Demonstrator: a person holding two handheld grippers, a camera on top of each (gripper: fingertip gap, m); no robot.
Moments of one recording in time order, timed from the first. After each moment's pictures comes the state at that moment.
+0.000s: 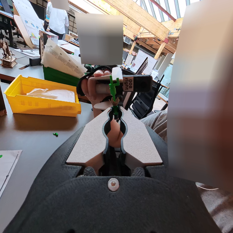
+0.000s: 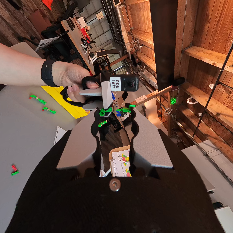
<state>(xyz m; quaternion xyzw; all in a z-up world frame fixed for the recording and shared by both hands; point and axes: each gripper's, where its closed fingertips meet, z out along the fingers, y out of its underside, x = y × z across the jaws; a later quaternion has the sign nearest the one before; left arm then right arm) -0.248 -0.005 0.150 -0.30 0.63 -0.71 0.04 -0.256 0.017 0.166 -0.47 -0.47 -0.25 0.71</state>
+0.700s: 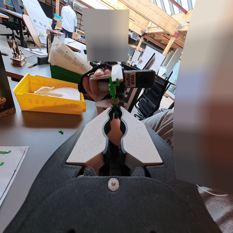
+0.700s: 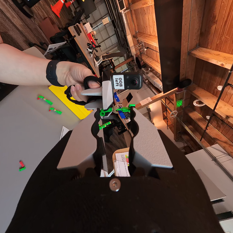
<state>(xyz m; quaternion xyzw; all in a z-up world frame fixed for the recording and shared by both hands) -0.245 -0.011 0.145 -0.31 0.64 -0.70 0.06 -0.254 0.012 0.161 -0.47 -0.49 -0.22 0.70</state>
